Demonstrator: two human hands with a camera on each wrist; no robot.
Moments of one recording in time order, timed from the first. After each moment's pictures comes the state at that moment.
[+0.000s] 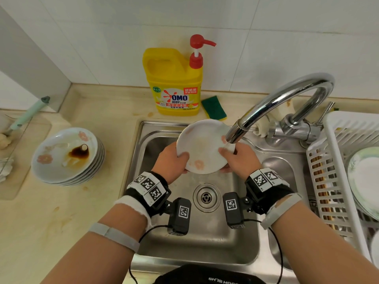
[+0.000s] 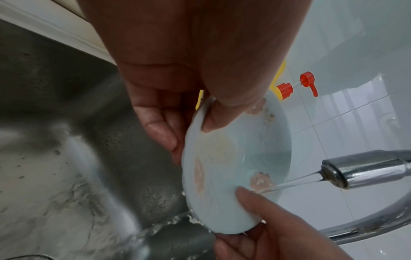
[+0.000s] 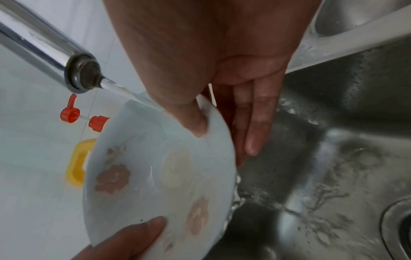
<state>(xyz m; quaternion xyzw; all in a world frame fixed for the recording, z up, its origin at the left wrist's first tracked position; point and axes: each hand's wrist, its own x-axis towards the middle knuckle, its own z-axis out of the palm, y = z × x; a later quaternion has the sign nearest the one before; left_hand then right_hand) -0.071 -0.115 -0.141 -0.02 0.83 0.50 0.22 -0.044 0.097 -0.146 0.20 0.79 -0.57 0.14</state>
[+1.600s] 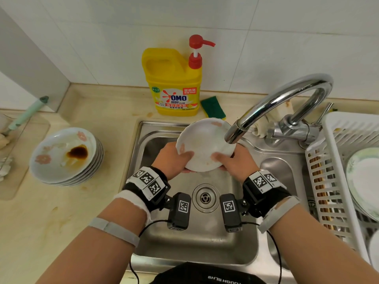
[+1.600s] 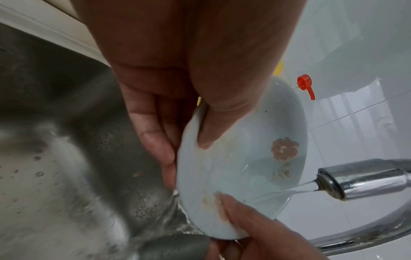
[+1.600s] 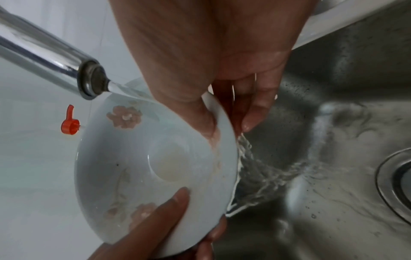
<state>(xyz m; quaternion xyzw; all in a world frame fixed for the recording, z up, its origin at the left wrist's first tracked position) -0.078 -0.109 -0.132 -0.04 0.81 0.53 0.26 -0.040 0.092 -0.149 0.18 0.78 -0.58 0.13</state>
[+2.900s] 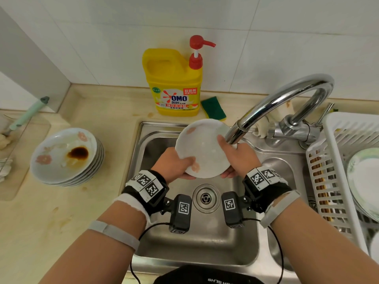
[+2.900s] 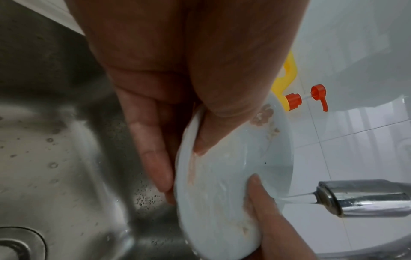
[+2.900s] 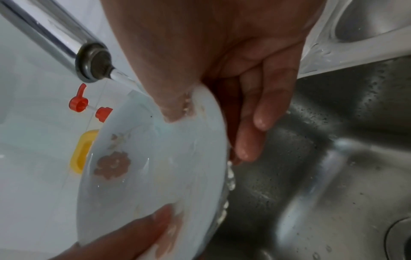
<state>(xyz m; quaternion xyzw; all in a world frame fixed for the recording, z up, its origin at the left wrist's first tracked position) -0.069 -0.109 -0.131 -0.11 0.73 0.59 0.31 -0.052 0.091 -0.129 0.27 0.78 -0.53 0.19</state>
